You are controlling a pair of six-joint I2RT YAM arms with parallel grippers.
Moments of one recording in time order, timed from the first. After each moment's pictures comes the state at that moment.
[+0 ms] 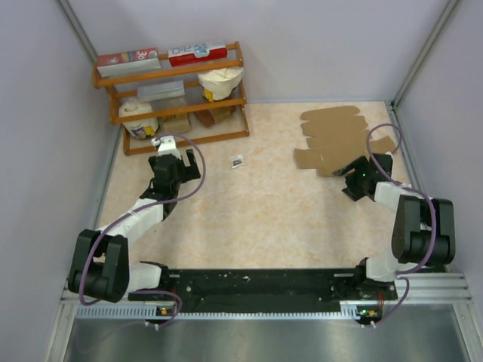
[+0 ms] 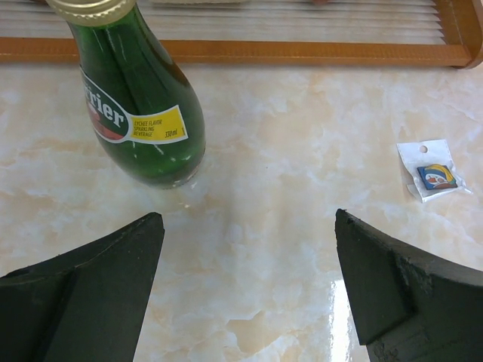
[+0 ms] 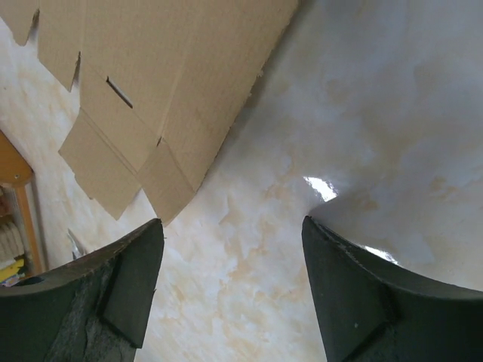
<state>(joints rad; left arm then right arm) -0.22 1.28 0.61 0.27 -0.25 -0.25 -0.13 1.50 0.68 -0.02 -0.19 0.92</state>
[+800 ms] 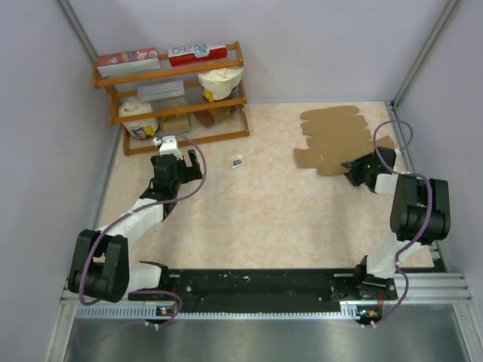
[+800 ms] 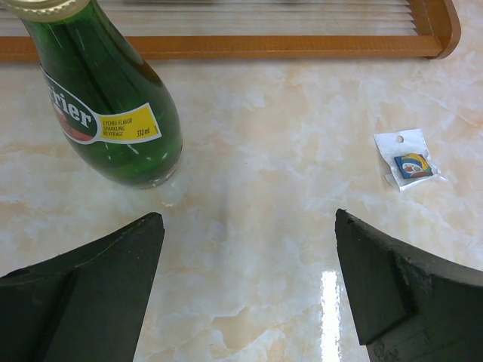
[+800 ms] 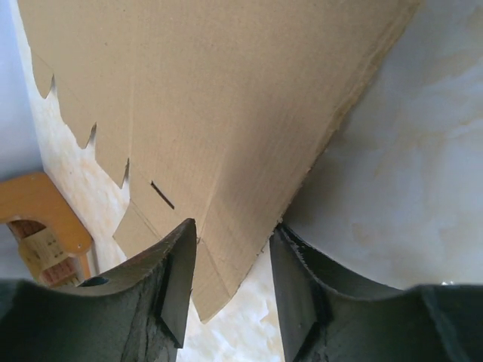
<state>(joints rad) -0.22 1.28 0.61 0.27 -0.18 -0.26 -0.19 1.71 0.76 0.20 -0.18 1.06</state>
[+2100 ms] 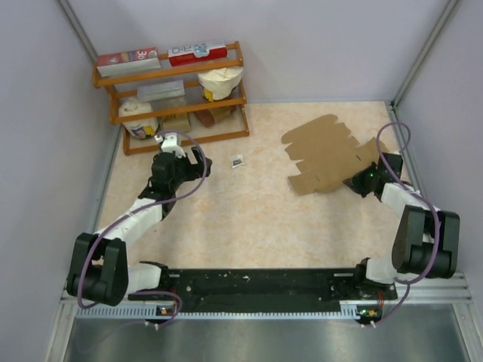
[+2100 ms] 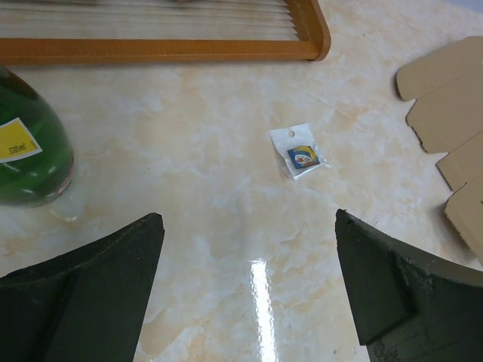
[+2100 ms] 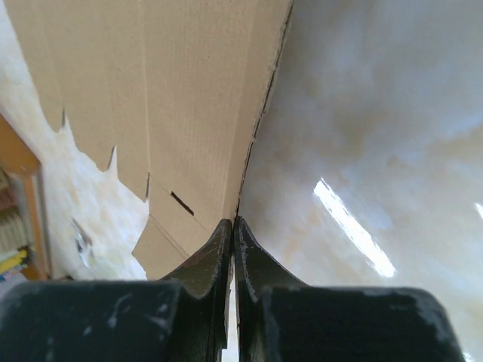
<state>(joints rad) -0.22 1.25 0.62 0.29 0.04 -0.39 -0.20 1.45 0.71 -0.09 -0.24 0.89</state>
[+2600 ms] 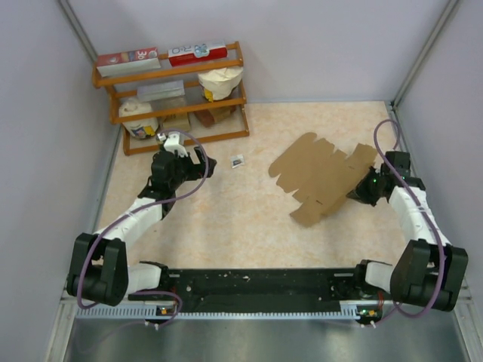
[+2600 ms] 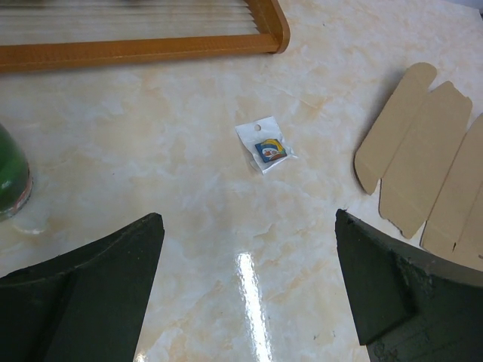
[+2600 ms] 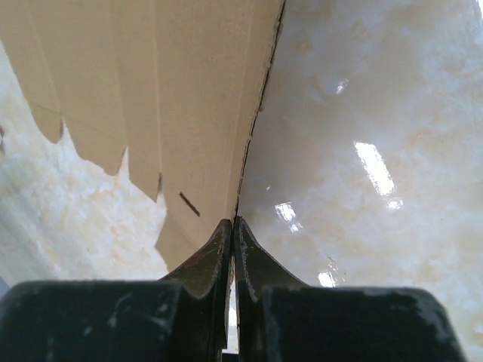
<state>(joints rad) -0.22 1.25 0.64 0.30 0.15 -0.39 -0.20 1.20 0.76 -0.59 -0.27 0.57</state>
